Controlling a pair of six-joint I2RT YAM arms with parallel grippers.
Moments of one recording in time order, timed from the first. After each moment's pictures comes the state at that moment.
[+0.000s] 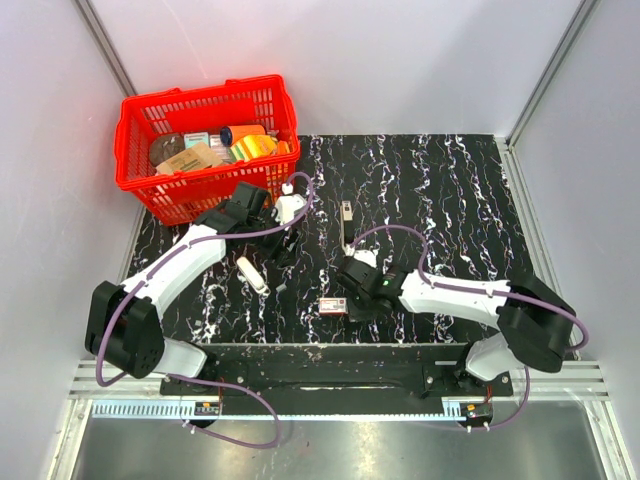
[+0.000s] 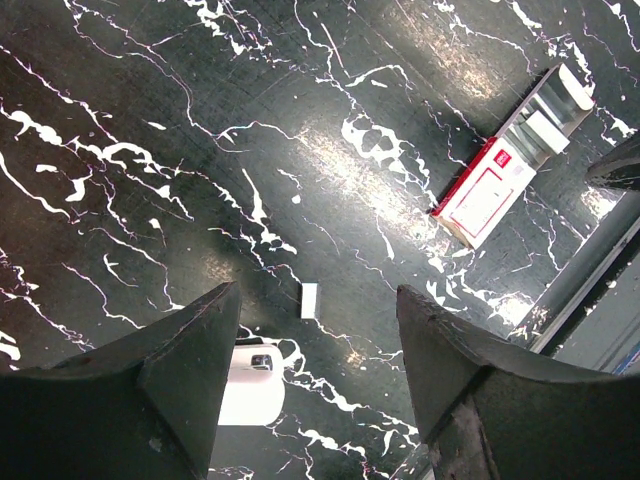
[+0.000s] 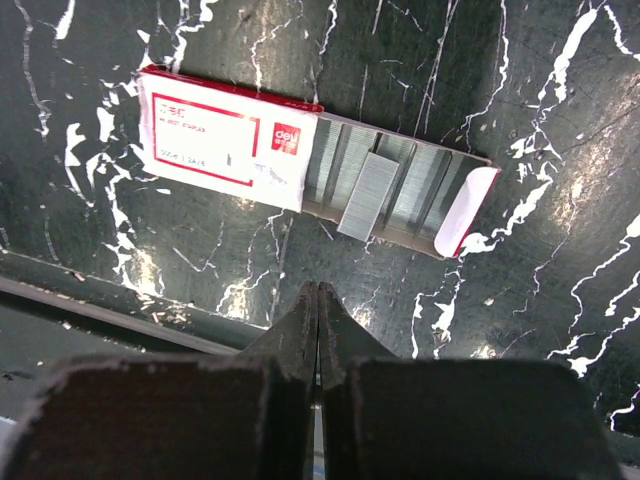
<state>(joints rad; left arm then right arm) -0.44 1.39 1.05 -0.62 0.41 0.27 1.03 1.46 0.85 -0.52 0.14 0.84</state>
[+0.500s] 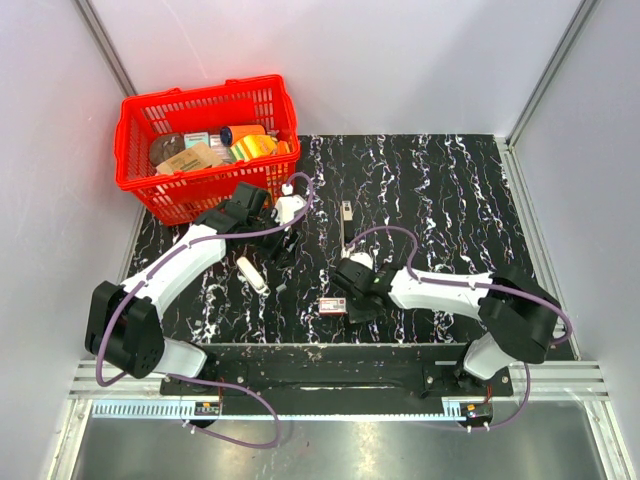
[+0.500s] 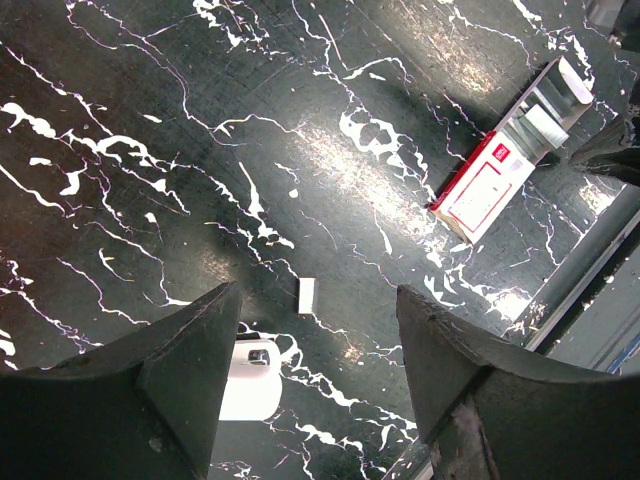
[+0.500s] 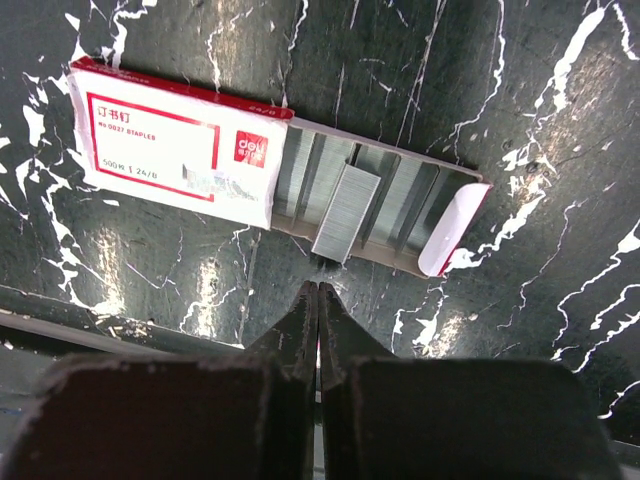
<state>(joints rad) -0.44 1.39 1.05 -0.64 0.41 0.27 1.03 1.56 0.87 -0.55 0.13 0.80</state>
